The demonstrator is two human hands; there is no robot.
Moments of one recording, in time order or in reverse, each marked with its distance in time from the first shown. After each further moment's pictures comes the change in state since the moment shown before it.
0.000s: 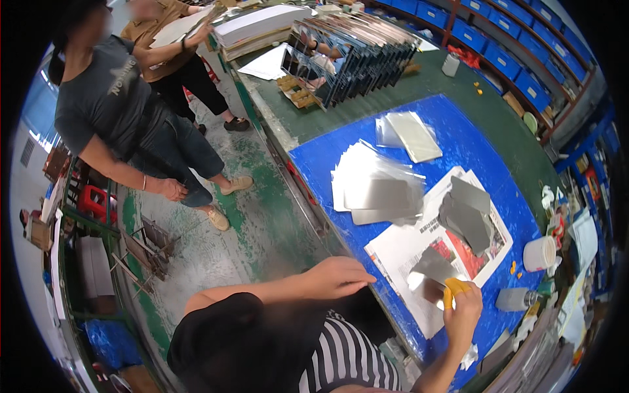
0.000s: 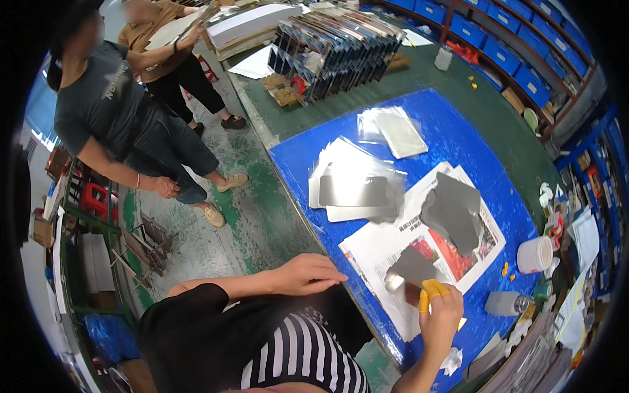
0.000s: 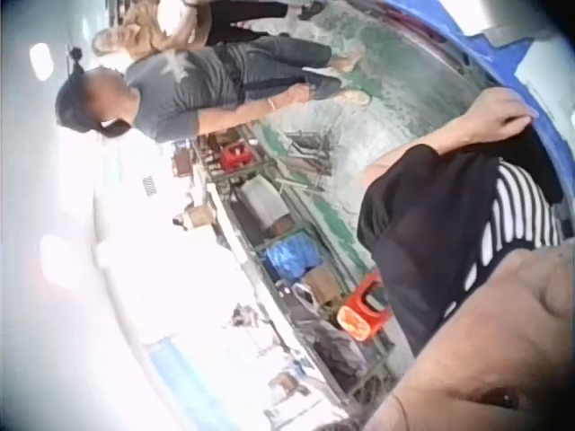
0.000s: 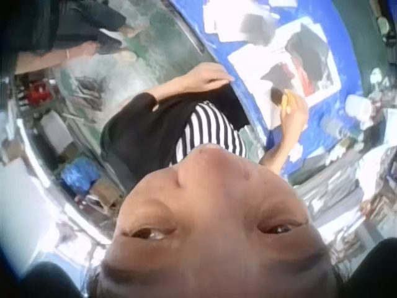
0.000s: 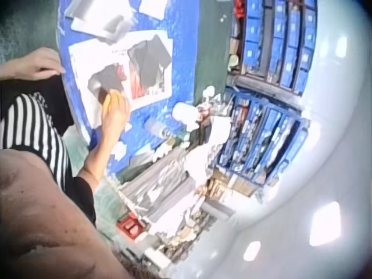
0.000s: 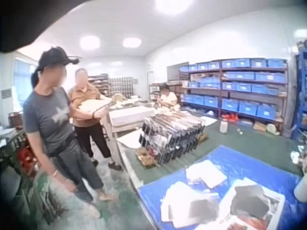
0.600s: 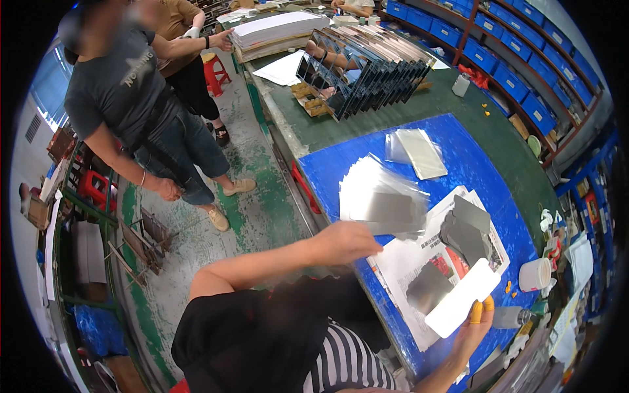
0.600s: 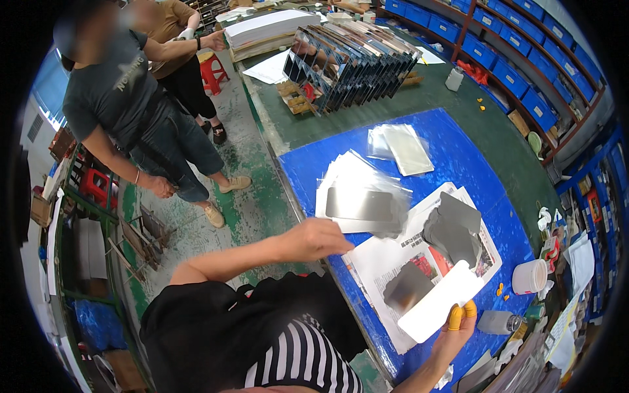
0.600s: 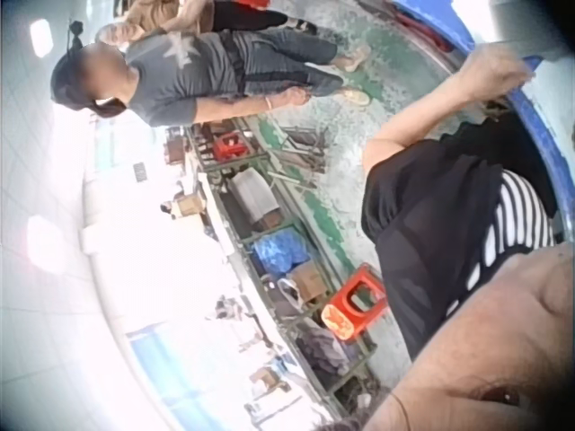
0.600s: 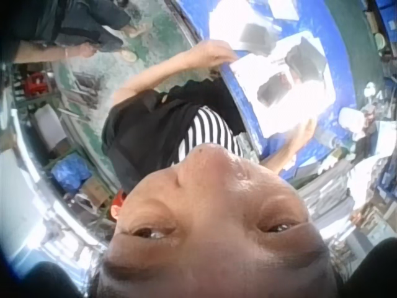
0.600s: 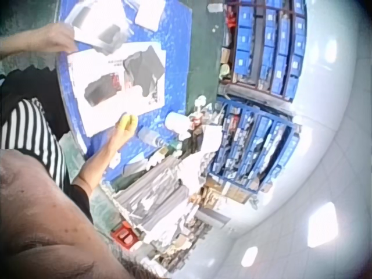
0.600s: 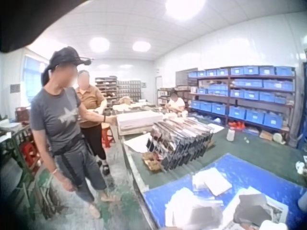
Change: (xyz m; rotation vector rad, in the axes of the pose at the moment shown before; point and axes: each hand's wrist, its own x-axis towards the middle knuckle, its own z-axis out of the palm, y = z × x) left_hand 0.049 -0.031 -0.052 0.288 0.048 0.187; right_hand -0.022 0.044 0.016 1.262 0.438 0.595
